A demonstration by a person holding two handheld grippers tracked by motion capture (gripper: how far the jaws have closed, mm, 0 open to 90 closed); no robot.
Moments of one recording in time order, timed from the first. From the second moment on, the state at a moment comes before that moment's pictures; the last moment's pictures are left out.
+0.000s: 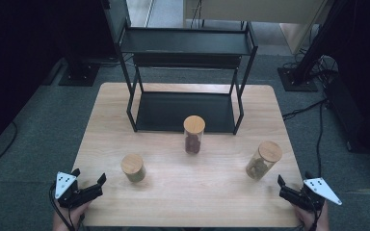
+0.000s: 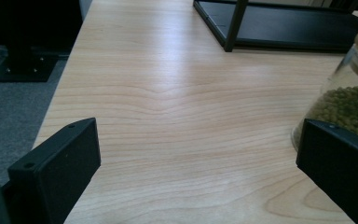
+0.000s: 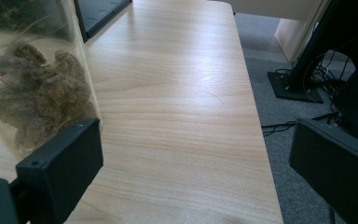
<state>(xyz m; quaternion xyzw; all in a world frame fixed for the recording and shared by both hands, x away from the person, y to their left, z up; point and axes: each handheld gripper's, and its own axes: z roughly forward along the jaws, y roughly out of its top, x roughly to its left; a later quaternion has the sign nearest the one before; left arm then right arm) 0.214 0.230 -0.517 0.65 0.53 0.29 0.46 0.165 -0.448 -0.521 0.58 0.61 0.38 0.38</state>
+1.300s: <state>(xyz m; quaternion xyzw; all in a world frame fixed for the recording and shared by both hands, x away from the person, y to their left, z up) 0.214 0.185 -0.518 0.68 0.50 0.25 0.47 0.165 -0.447 -0.521 0.58 0.62 0.37 0.39</state>
